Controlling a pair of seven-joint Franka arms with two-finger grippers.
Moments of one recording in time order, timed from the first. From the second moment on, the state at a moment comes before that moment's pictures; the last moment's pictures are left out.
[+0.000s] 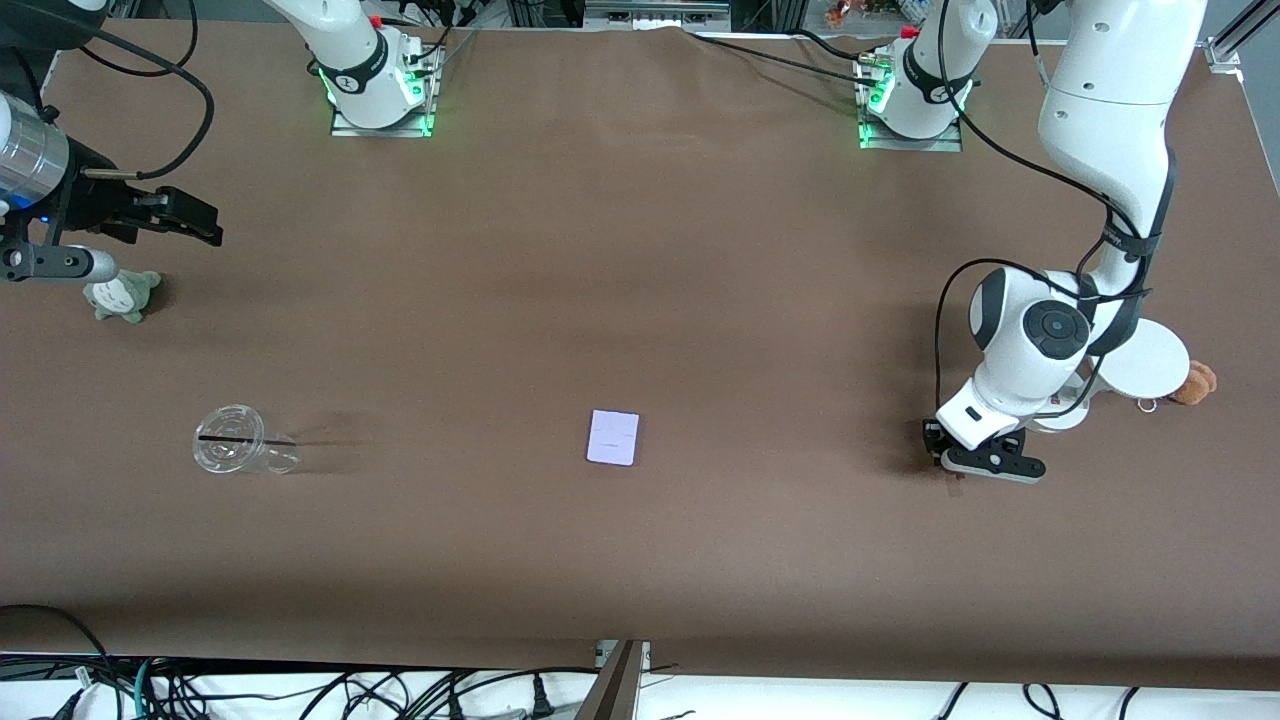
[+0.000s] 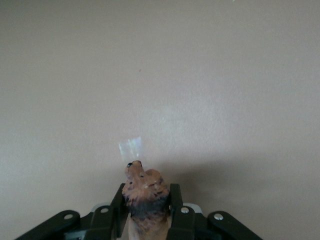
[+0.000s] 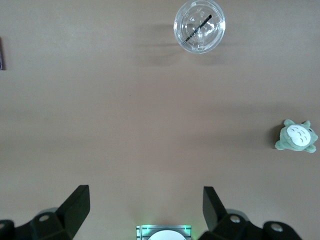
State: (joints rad) left arm -0.09 0.61 0.05 -1.92 0.11 2.77 0.03; right arm 0.13 0.06 -0.08 -1.55 0.00 1.47 0.07
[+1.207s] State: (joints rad) left arm 0.01 0.51 -0.12 -1.90 0.11 2.58 0.03; right arm 0.13 0.06 -0.08 -1.55 0.01 1.47 0.07
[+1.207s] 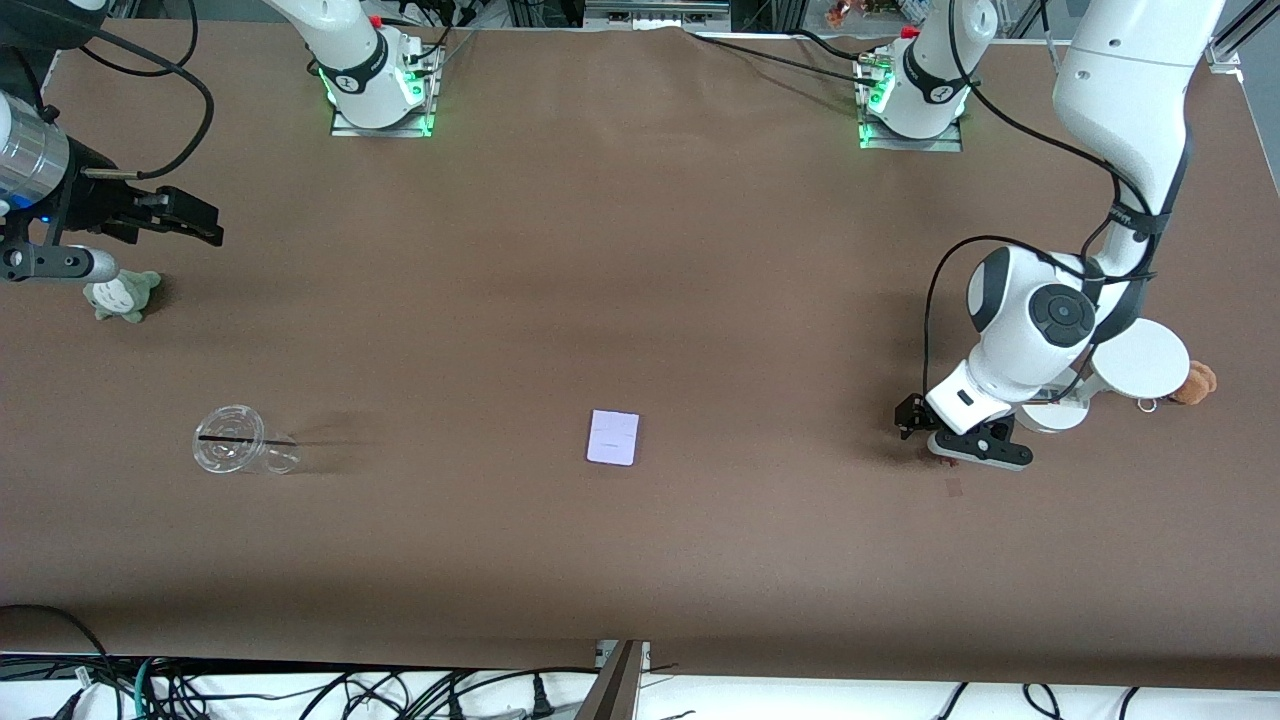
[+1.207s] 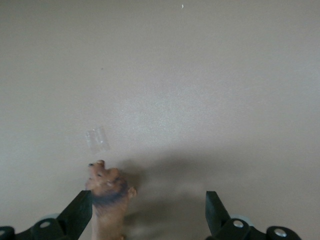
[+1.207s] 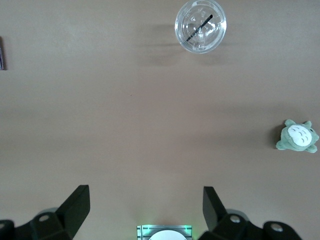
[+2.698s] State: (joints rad) left arm 0.14 0.11 -0.12 -1.53 0.06 1.70 0.03; right arm 0.13 0.07 -0.08 -1.54 0.01 1.47 0.07
